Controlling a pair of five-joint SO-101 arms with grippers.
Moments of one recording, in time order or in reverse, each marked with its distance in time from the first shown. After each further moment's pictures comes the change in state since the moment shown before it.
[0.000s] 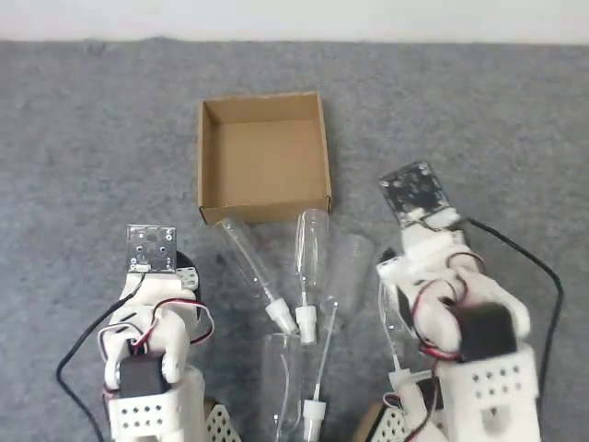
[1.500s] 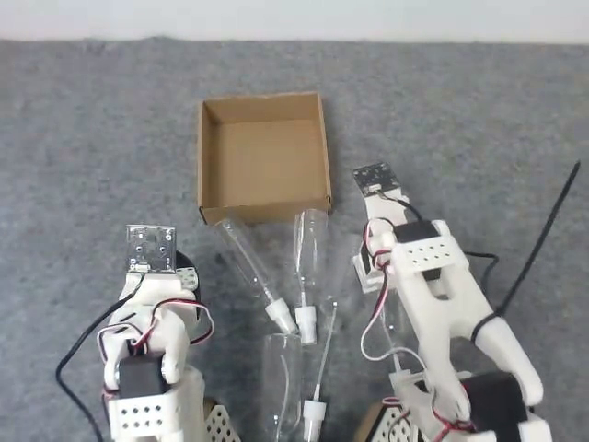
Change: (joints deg) left arm 0.0 0.0 0.0 0.0 0.0; right arm 1.0 43.9 4.3 -20.9 -8.4
